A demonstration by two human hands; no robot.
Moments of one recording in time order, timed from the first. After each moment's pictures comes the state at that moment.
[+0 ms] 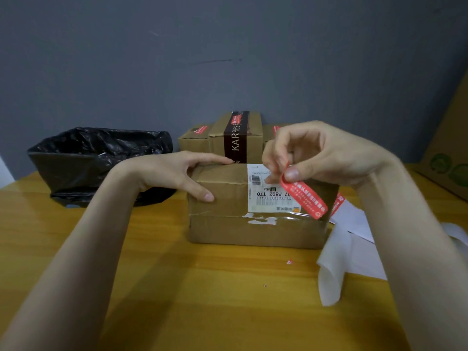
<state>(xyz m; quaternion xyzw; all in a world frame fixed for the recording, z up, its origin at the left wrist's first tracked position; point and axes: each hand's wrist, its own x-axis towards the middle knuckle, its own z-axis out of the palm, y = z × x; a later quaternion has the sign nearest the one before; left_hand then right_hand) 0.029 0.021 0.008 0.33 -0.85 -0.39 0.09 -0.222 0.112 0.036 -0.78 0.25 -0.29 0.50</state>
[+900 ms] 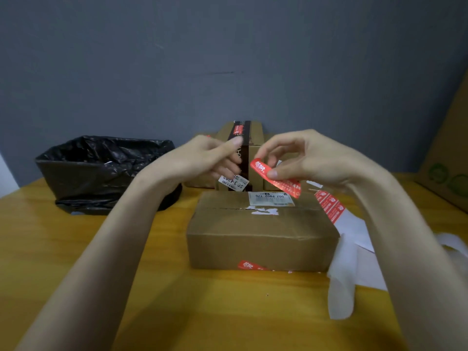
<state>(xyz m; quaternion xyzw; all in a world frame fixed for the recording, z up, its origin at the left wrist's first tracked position) -0.011 0.059 0.033 0.42 -0.78 -0.36 0.29 -0.205 0.115 0.044 -0.74 0.50 -0.34 0.30</state>
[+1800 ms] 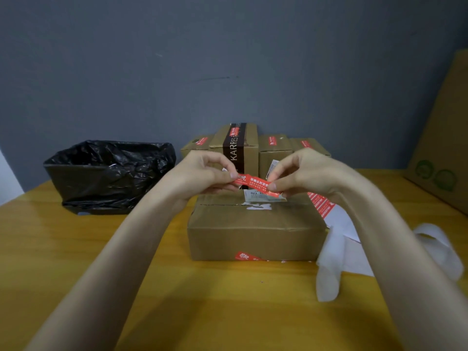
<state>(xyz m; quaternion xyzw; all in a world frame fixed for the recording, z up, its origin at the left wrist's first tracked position) -0.010 0.092 0.021 0.41 -0.69 -0.48 0.35 -0.206 0.129 0.033 -0.65 0.61 -0.32 0.32</state>
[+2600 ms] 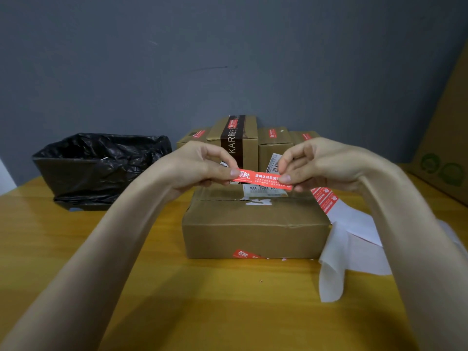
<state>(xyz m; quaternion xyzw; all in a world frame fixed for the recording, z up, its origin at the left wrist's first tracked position) -0.008 0.077 0.021 0.40 -0.74 -0.45 0.30 -0.231 0.123 0.034 -0.63 0.54 -0.32 0.45</state>
